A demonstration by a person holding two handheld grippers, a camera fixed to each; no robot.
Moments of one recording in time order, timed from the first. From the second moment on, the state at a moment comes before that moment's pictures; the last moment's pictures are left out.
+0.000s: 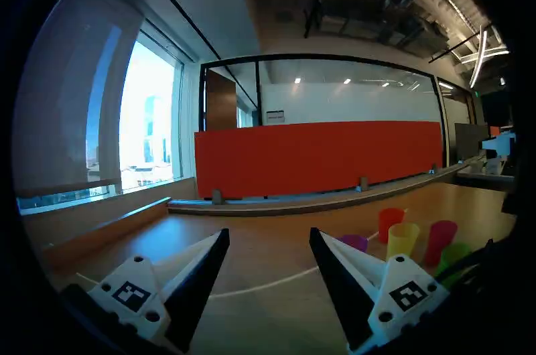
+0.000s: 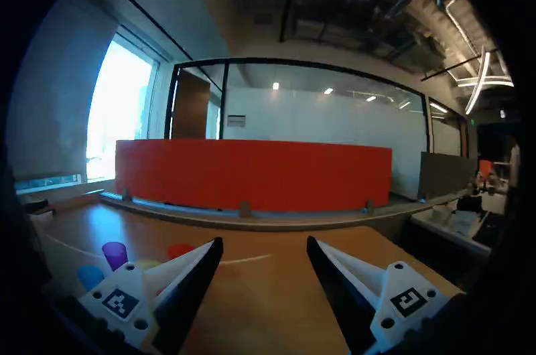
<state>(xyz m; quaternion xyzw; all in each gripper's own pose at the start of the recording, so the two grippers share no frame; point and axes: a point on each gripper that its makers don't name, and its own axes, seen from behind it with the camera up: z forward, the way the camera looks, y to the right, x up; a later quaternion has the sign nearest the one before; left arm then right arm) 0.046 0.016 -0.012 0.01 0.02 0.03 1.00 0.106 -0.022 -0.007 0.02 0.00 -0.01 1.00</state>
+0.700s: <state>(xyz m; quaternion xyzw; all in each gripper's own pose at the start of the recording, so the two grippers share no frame) 0.010 -0.001 -0.001 0.01 0.01 0.02 1.00 0.112 -0.023 -0.007 0.01 0.00 0.00 1.00</state>
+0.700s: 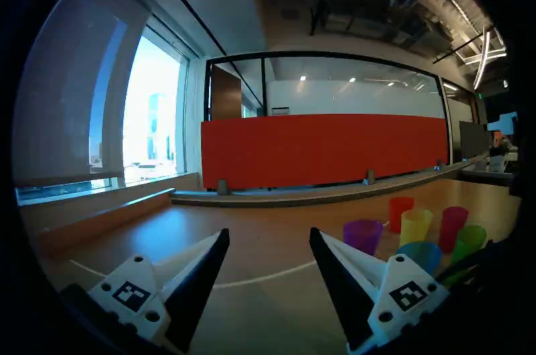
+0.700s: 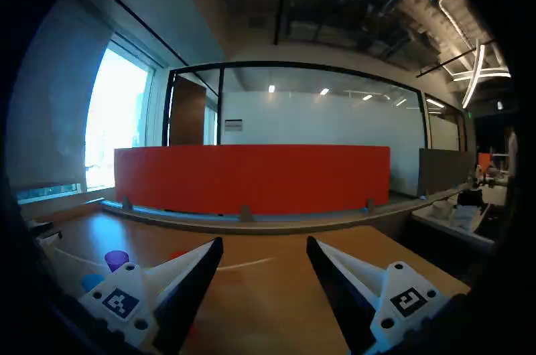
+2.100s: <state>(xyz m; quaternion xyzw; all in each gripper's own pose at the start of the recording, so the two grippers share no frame) 0.000 -0.003 0.000 0.01 0.00 0.00 1.00 0.125 -0.015 -0.008 0.01 0.03 -0.02 1.00</state>
